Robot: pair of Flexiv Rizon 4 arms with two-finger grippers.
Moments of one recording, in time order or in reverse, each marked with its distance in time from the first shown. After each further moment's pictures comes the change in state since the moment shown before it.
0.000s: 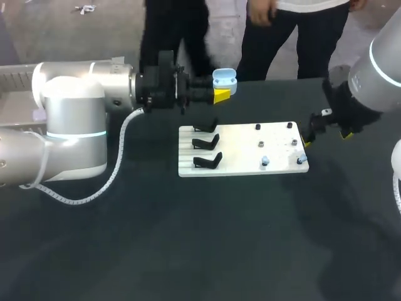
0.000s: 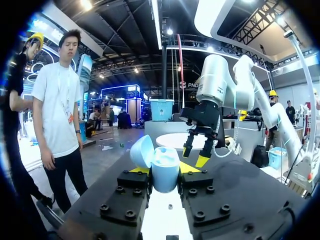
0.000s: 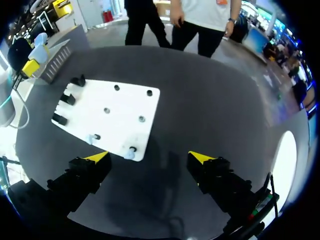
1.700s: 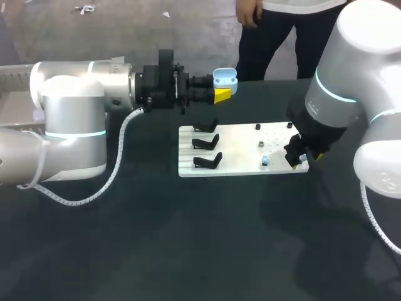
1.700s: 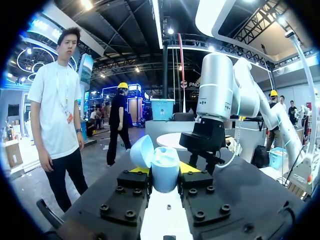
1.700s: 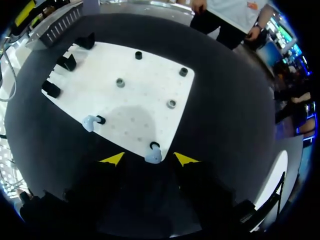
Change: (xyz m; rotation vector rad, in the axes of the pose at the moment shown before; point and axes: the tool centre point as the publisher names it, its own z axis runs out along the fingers) left arm -0.003 -0.004 0.000 -0.010 0.006 -0.002; right arm 0.019 0.033 0.050 0.042 0.148 -0.178
